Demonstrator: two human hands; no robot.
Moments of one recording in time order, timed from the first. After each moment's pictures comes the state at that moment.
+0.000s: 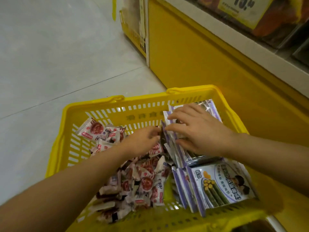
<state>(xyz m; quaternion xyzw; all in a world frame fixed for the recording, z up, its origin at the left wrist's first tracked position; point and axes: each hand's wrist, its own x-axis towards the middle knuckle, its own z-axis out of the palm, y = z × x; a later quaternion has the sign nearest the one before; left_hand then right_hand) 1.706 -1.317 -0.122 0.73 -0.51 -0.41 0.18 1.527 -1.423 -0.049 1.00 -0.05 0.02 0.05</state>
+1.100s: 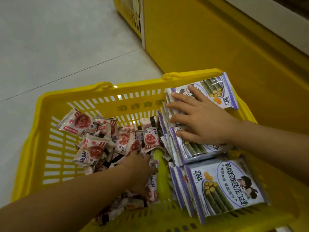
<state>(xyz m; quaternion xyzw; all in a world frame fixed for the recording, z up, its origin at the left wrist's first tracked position) 1.674 -1.285 -0.193 0.50 -0.74 -0.27 -0.35 1.525 -1.459 -0.089 1.00 -0.05 -0.03 0.06</state>
